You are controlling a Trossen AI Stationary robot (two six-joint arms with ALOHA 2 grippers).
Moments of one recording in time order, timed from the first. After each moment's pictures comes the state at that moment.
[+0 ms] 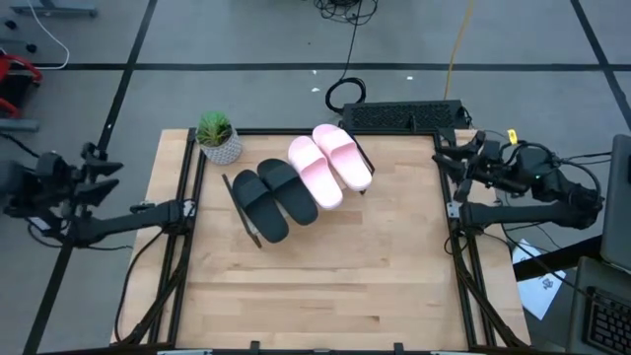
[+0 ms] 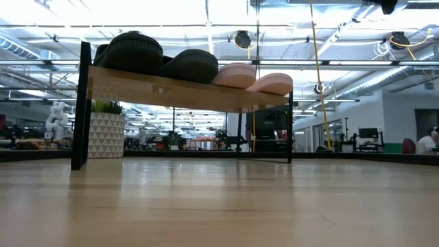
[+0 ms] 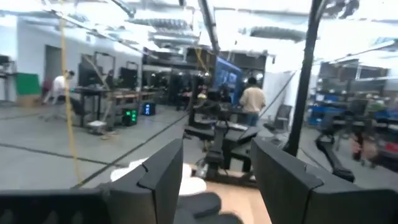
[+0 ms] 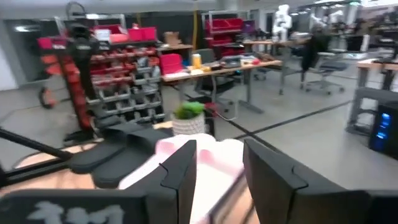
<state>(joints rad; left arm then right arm) 0.20 0.01 1.18 -0.95 0.07 -0.13 -0.06 0.35 0.82 -0.50 0.37 0.10</state>
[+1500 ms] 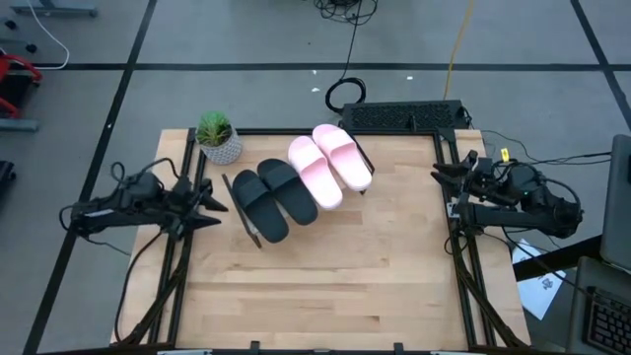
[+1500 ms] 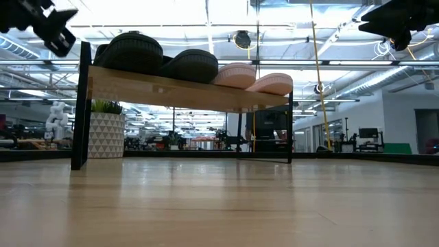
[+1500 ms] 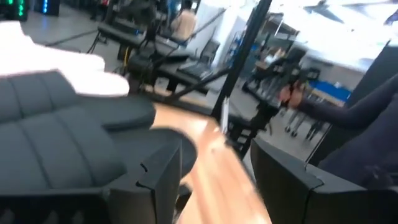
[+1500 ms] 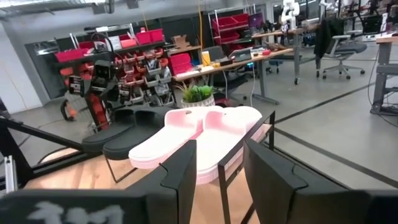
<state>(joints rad) 0.07 0.01 0.33 -0.32 0.34 -0.38 -0.06 0.00 0.52 -0.52 0.34 0.21</state>
